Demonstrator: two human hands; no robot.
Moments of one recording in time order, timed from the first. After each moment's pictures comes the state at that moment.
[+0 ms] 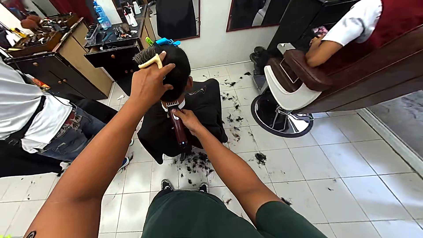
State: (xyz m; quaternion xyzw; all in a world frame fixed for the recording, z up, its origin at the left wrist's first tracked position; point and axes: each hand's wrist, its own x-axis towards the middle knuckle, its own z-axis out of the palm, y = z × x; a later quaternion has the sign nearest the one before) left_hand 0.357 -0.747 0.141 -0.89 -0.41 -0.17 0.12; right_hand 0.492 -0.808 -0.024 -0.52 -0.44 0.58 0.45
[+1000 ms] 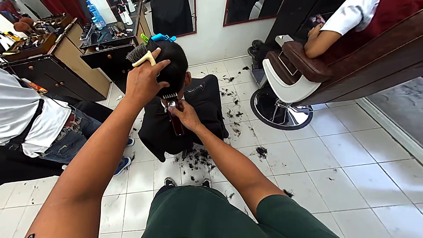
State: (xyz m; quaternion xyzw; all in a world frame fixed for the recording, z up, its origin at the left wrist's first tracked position) left_hand 0.342 -0.735 0.136 -0.90 -0.37 -0.20 0.09; right_hand 0.483 -0.806 -0.020 -0.53 -0.51 0.46 0.50
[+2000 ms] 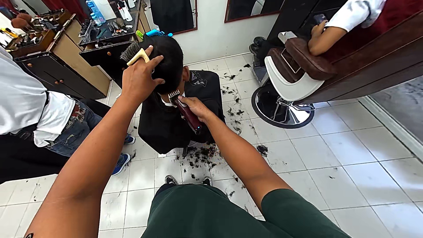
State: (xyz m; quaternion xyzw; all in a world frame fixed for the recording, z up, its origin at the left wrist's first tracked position) left_hand 0.331 -0.724 0.136 -0.88 -0.43 -0.18 0.08; right_hand 0.521 -0.783 -0.012 -0.49 -0.44 0.62 0.43
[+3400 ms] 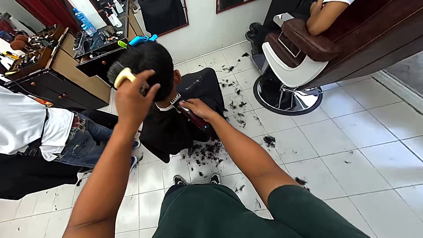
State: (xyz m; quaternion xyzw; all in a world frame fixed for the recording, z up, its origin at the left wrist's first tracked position) left_hand 0.341 -0.775 0.126 -0.87 -0.39 -0.31 0.01; right_hand 0.558 -0.787 -0.035 -0.52 -0.49 0.56 0.42
